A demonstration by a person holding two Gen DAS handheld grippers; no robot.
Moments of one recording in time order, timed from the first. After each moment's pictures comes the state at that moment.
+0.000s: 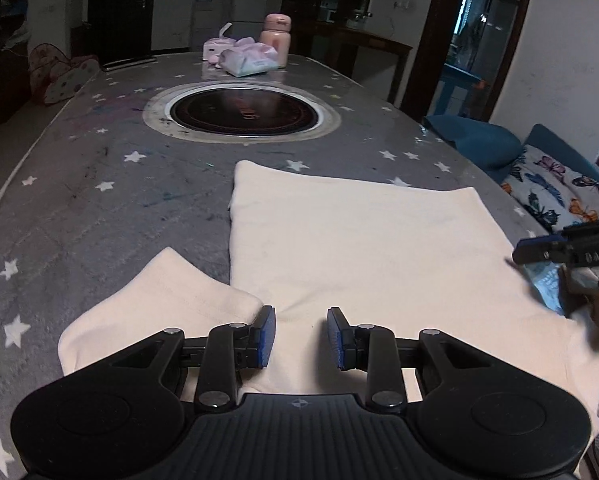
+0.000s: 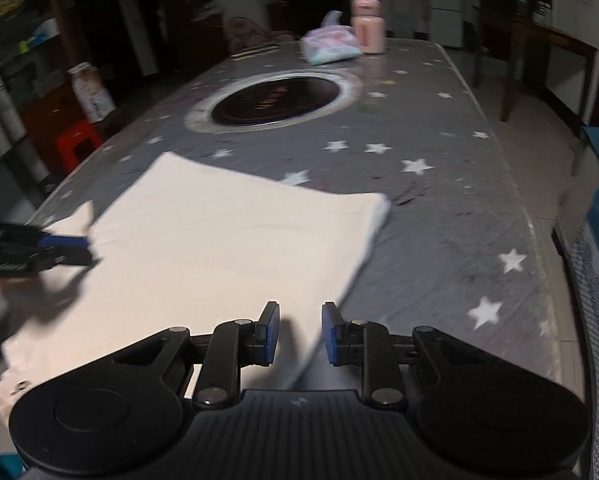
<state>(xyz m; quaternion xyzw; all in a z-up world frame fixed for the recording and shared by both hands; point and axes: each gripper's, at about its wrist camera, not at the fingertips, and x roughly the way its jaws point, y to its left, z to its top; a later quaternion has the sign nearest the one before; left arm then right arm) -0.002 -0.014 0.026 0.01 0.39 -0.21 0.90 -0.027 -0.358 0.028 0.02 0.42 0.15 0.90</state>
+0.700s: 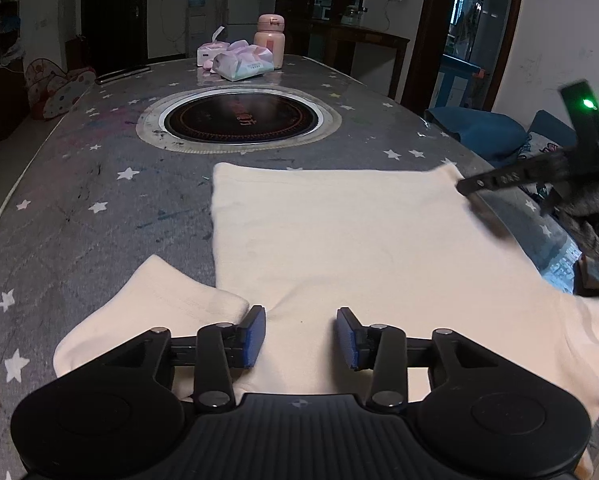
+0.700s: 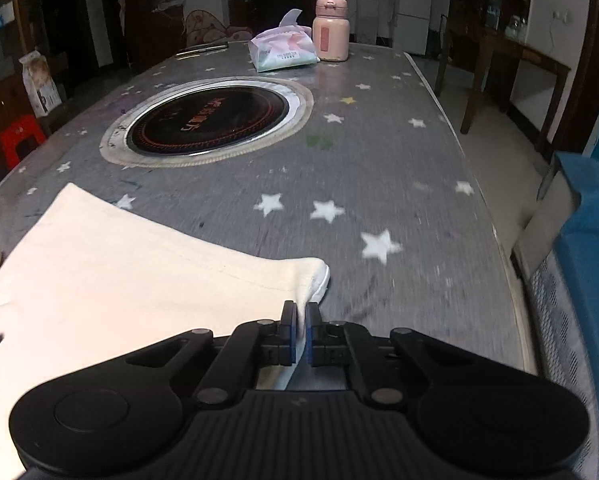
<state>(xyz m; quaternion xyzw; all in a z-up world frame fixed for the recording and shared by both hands) 0.011 -0.027 0.023 0.04 0.38 -0.21 0.90 0.082 -0.341 0.016 -0.04 0.42 0.08 0.90</state>
